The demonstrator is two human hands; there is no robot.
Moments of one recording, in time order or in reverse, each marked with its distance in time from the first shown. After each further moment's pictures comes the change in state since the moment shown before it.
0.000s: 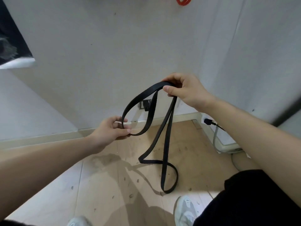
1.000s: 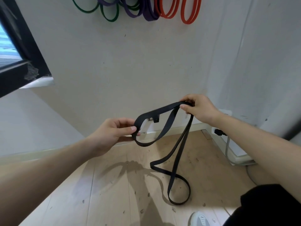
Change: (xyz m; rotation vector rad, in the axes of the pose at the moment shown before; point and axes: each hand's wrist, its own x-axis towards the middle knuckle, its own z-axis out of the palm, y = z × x) left_hand -0.023 0.056 -0.024 -0.018 -0.197 0.156; right_hand 0.008 0.047 -0.007 -0.275 0.076 0.145
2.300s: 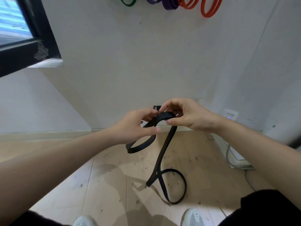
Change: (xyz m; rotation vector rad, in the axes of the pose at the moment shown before) left_hand 0.005 0.004 0.029 0.688 -0.006 0.245; right_hand -0.025 -0.061 0.030 0.216 -0.467 -0.172
